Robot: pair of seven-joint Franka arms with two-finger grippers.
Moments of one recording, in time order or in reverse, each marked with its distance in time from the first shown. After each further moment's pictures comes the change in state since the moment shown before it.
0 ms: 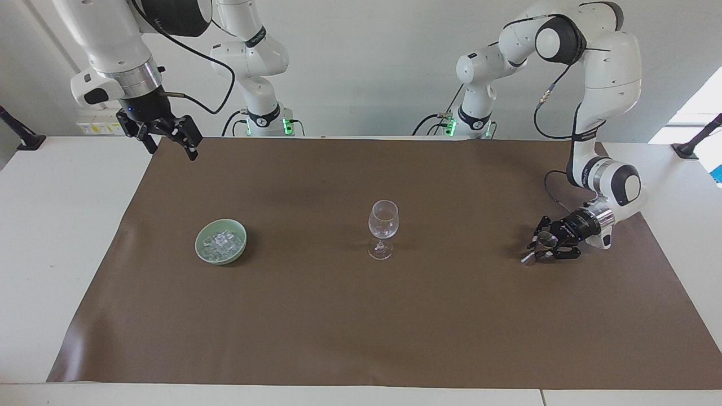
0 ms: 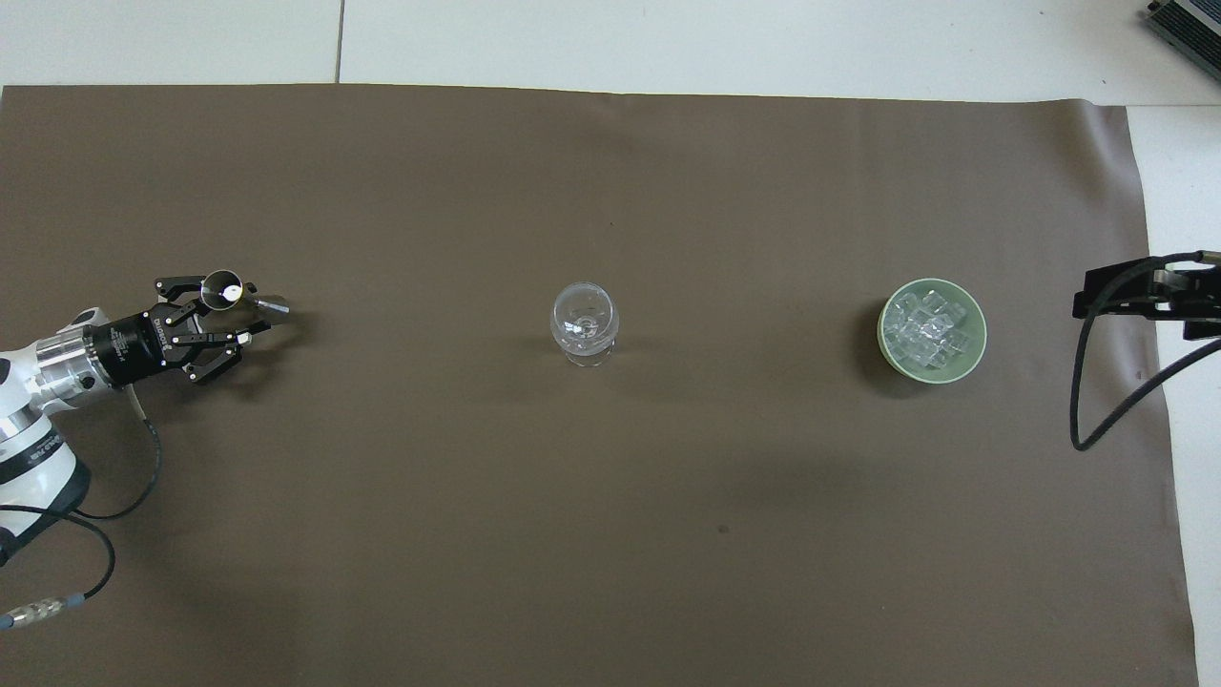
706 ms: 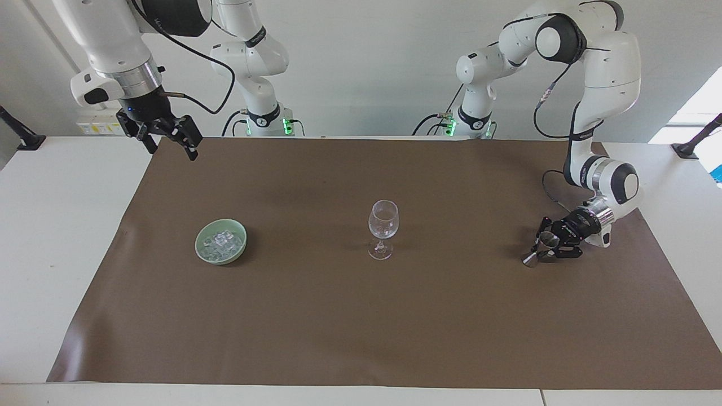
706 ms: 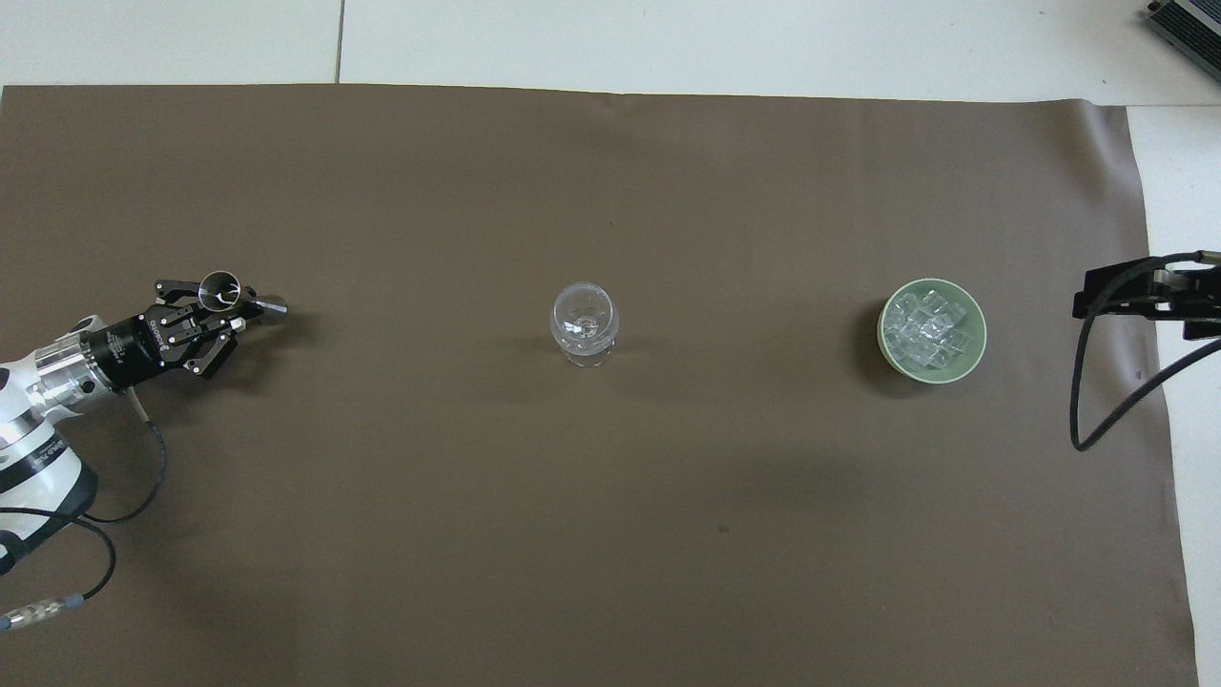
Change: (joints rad) left arm 0.004 -0.008 0.002 -0.016 -0.046 0.002 0.000; right arm 0.000 0.000 0.000 0.000 0.000 0.000 0.000
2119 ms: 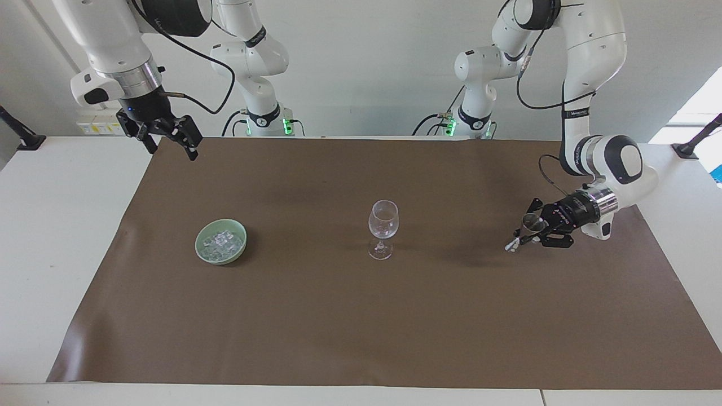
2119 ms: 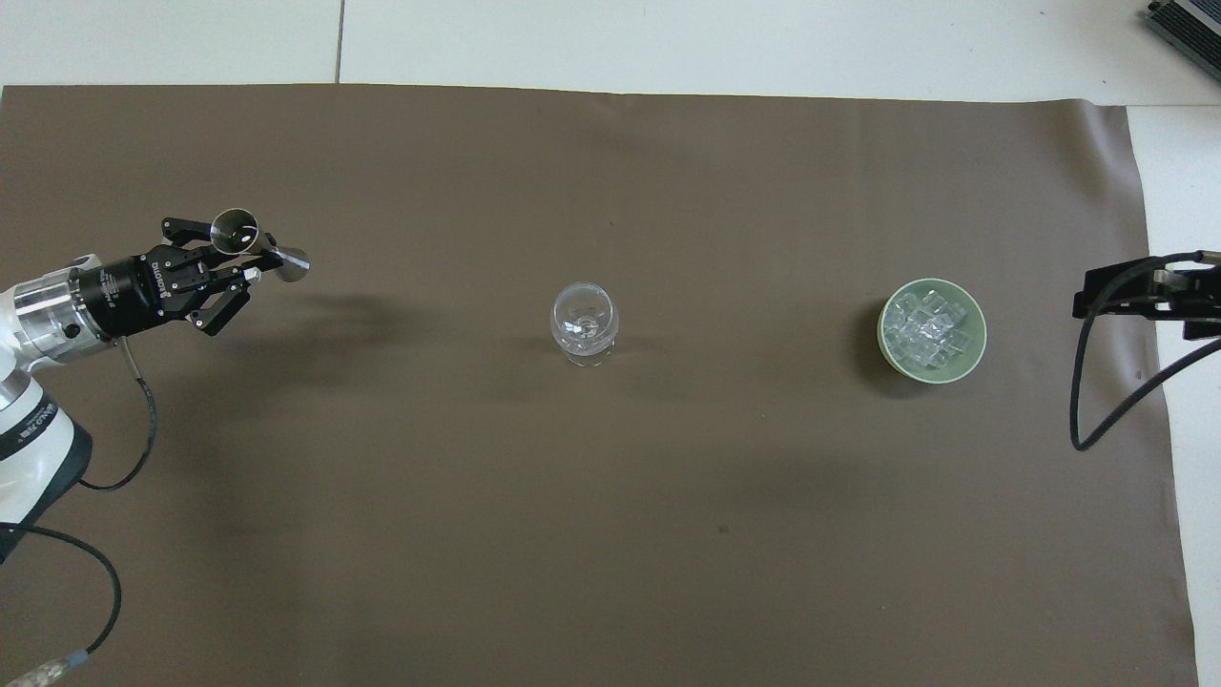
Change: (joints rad) left arm -0.221 -0.244 -0.004 0.017 -0.001 0.097 -0.311; right arm 0.000 0.000 0.000 0.000 0.000 0.000 0.000
